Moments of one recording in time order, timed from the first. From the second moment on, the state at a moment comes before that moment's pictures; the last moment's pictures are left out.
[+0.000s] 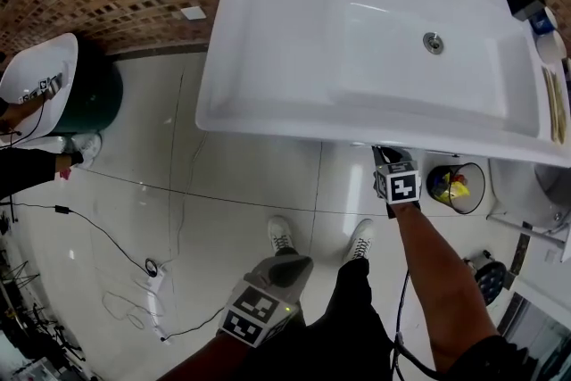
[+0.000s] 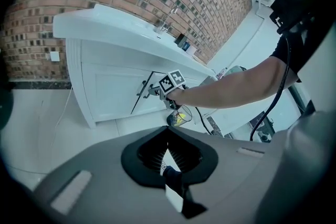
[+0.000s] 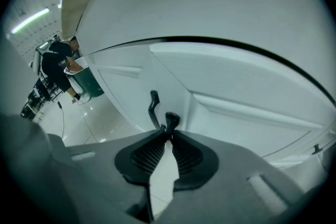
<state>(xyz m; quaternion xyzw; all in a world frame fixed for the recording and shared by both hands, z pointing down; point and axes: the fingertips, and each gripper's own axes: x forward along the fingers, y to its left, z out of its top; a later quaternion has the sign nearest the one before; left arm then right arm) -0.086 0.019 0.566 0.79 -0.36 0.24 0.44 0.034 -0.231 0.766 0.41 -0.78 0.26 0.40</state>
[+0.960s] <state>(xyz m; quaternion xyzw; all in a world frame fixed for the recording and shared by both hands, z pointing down) -0.023 0.026 0.549 0.81 -0.31 0.27 0.42 0.094 -0.112 0.764 0.36 -0.79 0.24 0.43</state>
